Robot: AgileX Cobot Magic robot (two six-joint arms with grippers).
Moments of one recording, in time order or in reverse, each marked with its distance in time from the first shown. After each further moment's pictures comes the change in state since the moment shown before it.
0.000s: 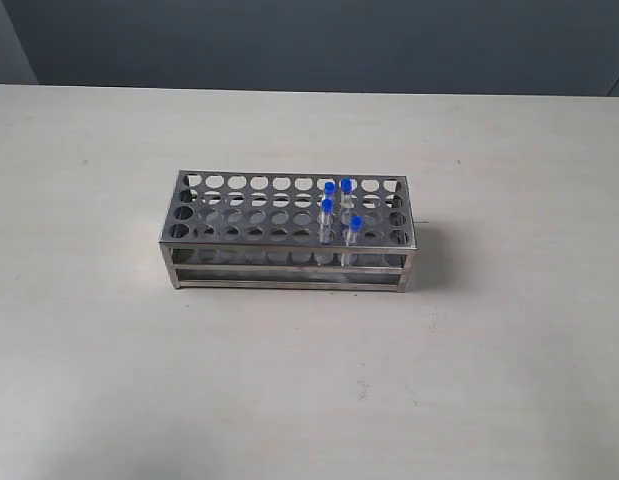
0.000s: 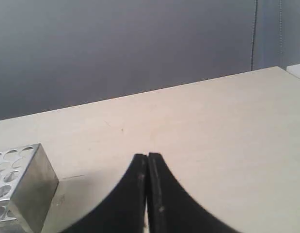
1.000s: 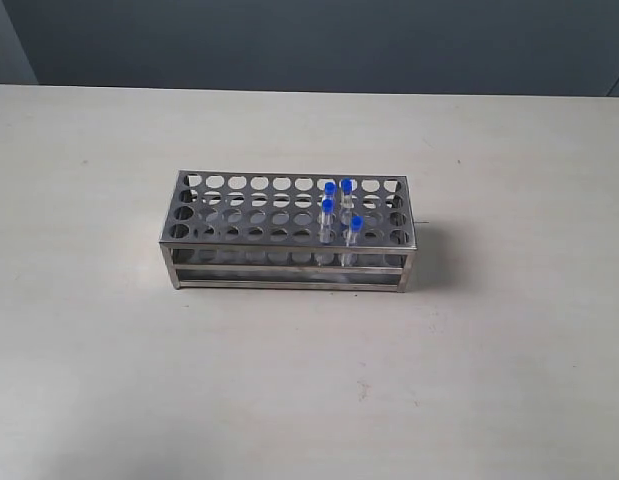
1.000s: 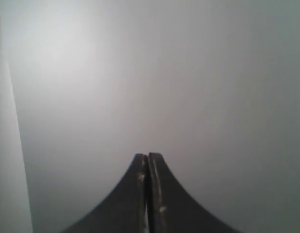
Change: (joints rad) left arm 0.000 0.000 0.000 0.000 0.000 0.000; right arm 0.000 0.145 -0.216 0.050 -0.528 0.012
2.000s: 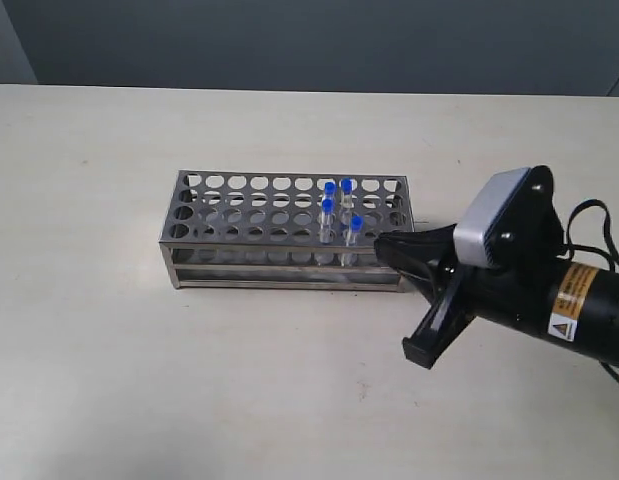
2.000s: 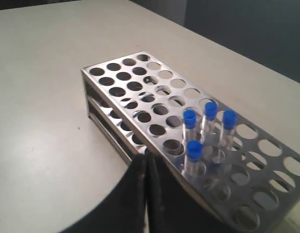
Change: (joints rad) left arm 0.000 0.000 0.000 0.002 0.000 0.000; right arm 0.325 1.316 -0.073 -0.284 -0.582 -0.397
